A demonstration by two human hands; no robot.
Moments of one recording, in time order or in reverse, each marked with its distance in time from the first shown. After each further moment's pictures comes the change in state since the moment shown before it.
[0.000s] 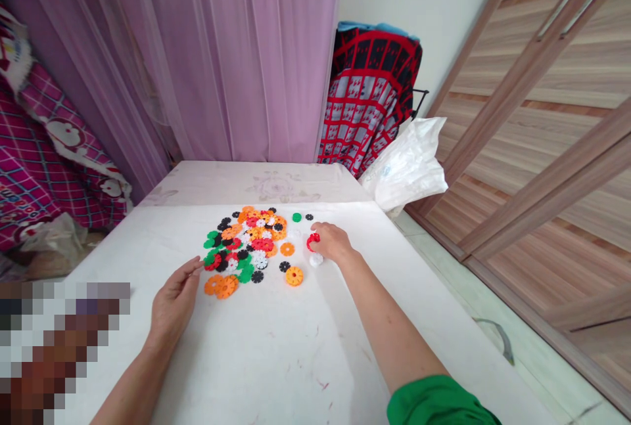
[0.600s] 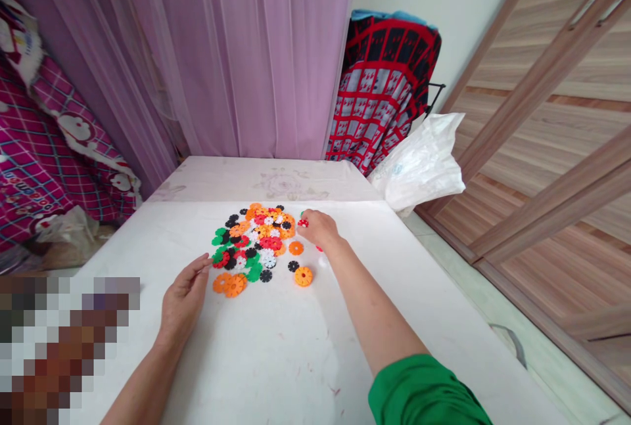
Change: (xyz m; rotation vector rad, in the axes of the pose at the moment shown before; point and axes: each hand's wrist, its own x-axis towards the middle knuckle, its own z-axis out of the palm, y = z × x) left_hand -0.002 0.001 0.001 -0.003 0.000 0.017; right_hand 0.033 -0.046 -0.004 0.028 0.059 -0.003
